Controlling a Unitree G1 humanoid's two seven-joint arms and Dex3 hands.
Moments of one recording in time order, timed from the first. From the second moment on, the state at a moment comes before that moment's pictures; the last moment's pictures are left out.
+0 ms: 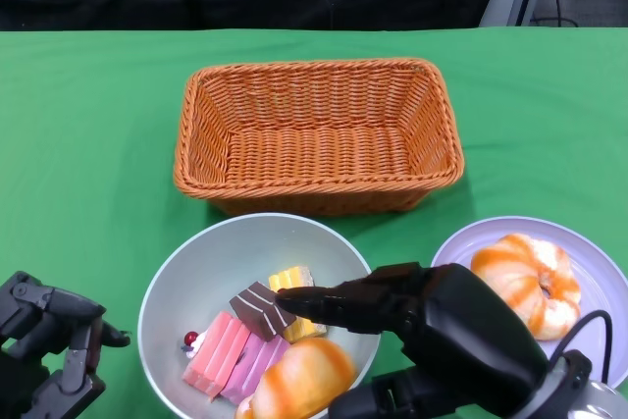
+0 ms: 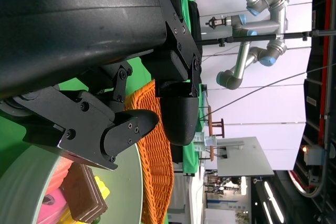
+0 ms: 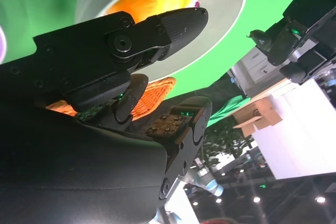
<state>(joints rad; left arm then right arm) 0.23 -0.04 0.25 0.15 -0.34 -0.63 -0.29 0.00 -0.19 0.36 -0.17 -0.69 -0.51 0.04</state>
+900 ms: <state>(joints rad) 0.23 -0.05 0.24 0.15 -0.34 -0.63 -0.30 -0.16 -0.26 0.45 -0.15 -0.81 -0.40 0.16</state>
